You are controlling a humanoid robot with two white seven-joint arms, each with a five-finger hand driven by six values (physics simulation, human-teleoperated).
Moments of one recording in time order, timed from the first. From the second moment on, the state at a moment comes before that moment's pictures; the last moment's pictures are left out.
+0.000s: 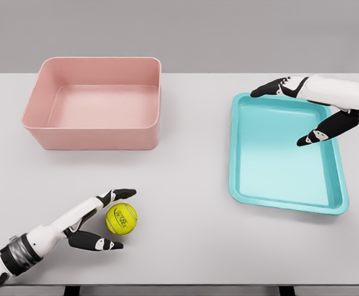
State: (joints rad) left arm 0.04 0.87 -0.70 -1.71 0.33 -0.54 -0.10; right arm -0.68 -1.11 0.64 -1.72 -0.34 -0.46 0.61
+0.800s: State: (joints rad) left arm 0.04 0.87 -0.69 -1.73 0.32 -0.56 -0.10; right arm -0.68 -1.11 0.64 -1.72 -0.34 -0.46 0.61
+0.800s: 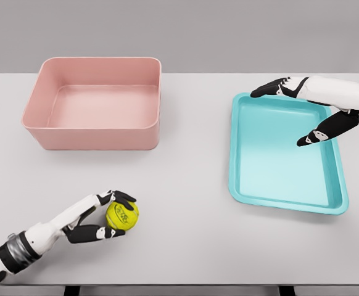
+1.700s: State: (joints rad) left arm -0.10 0.88 -0.63 -1.76 0.33 -0.61 -0.10; right arm -0.68 -1.11 0.63 -1.72 -0.34 -0.46 0.61
